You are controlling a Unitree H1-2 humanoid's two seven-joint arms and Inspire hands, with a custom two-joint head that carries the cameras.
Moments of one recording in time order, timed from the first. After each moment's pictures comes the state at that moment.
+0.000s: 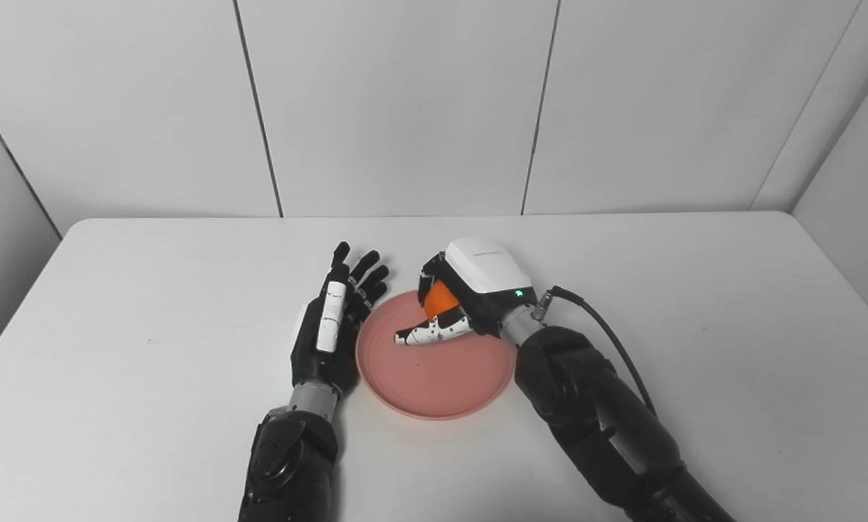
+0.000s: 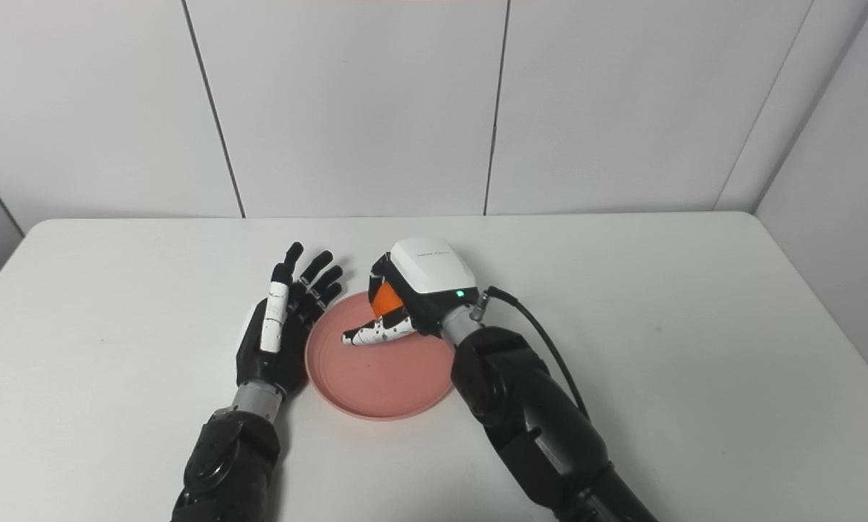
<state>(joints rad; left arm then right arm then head) -0.33 -0.15 0.07 0.32 -0.31 0.01 -0.16 -0.56 -0.16 0.47 0.16 -0.92 0.20 0.19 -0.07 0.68</state>
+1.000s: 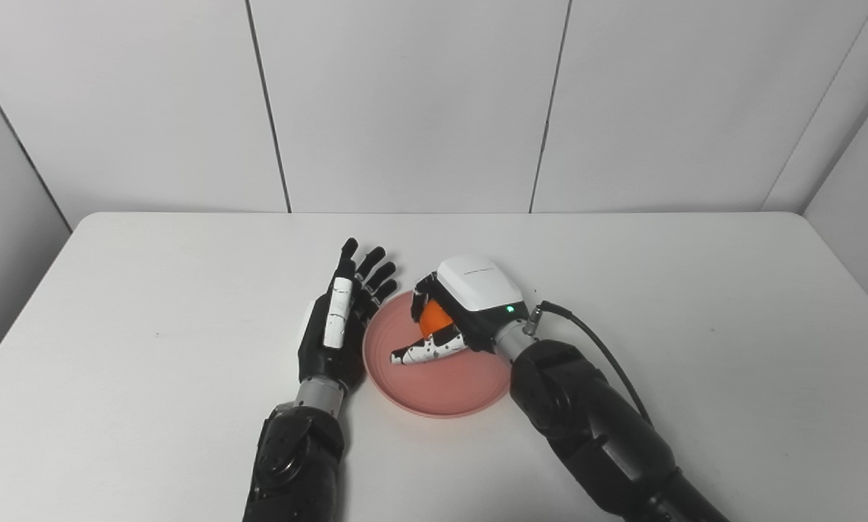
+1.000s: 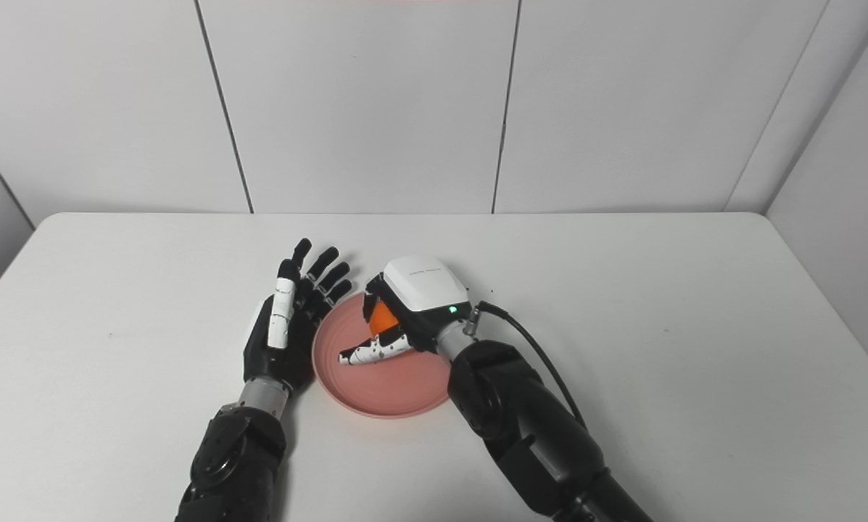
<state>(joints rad) -0.33 -0.15 0.07 0.33 -0.30 0.01 -0.16 -0.56 -0.17 0.51 0.16 -0.92 0.17 0.18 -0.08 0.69</state>
